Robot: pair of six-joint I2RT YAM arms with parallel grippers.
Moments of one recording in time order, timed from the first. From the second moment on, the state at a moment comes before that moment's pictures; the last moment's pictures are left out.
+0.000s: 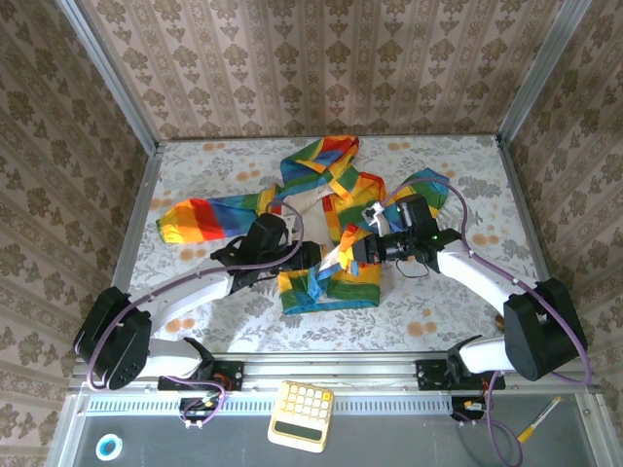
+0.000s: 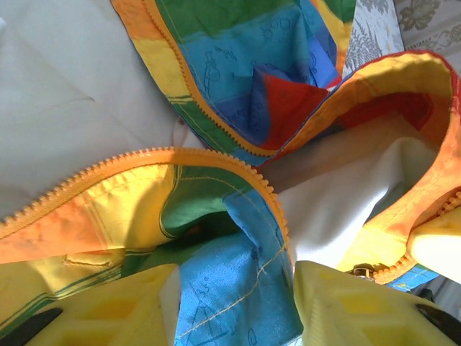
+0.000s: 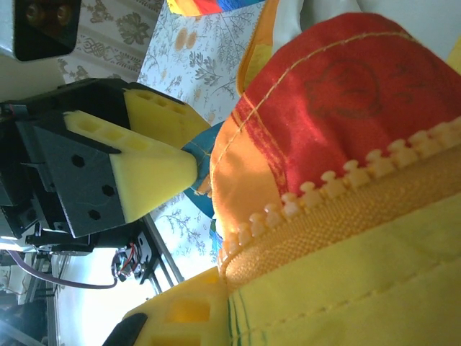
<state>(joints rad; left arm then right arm) -0.76 1.31 0.74 -0.11 0.28 -0.72 0.37 1.36 0.80 -0.24 -0.79 0.37</state>
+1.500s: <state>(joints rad) -0.86 1.34 0.38 0.83 0.29 -0.58 0.36 1.49 0.89 -0.17 -0.91 0.42</state>
